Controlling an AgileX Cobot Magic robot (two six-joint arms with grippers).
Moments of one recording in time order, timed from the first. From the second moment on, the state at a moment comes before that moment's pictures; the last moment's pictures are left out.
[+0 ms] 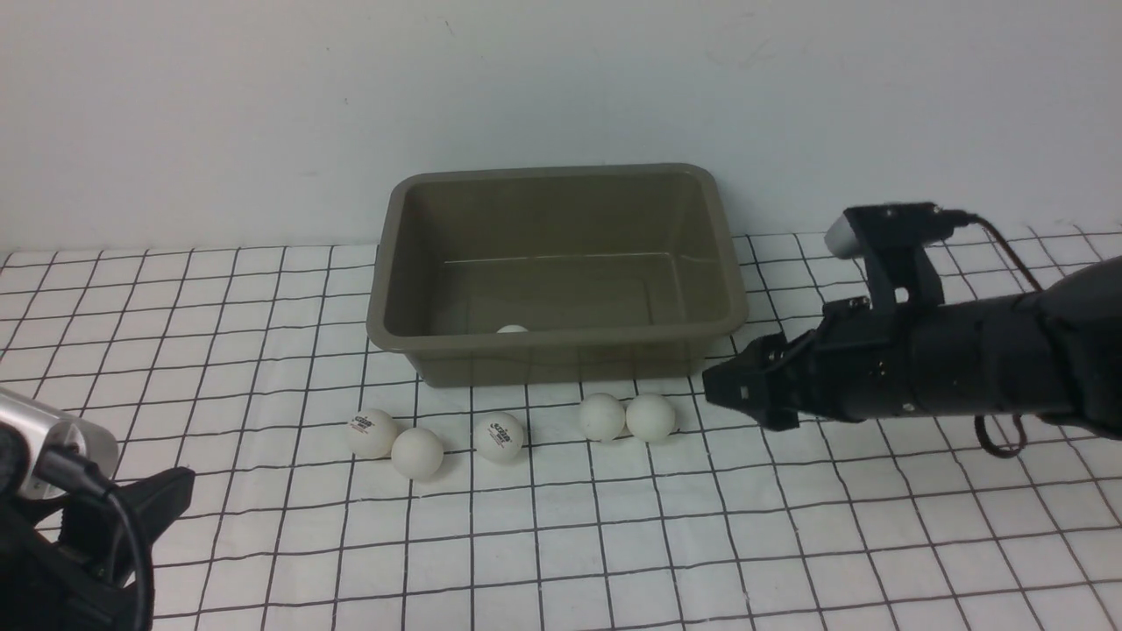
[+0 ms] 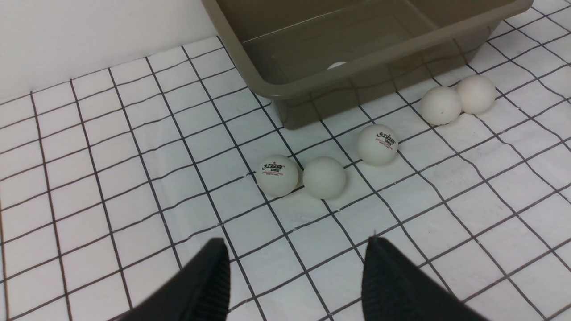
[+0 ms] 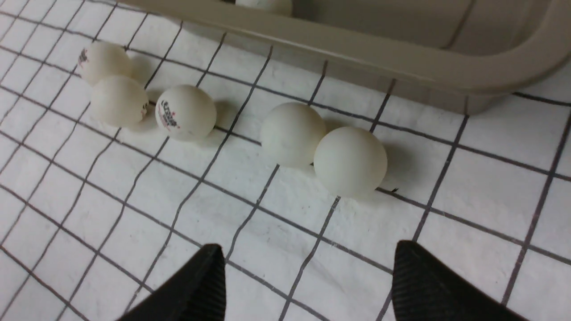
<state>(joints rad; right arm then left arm) 0.31 1.62 -0.87 1.31 0.54 -1.24 0.06 0.61 -0.49 -0.62 0.60 0.75</state>
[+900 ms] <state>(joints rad) 0.47 1.83 -0.90 1.73 0.32 -1.84 0.06 0.61 -0.49 -0.62 0.60 0.76</state>
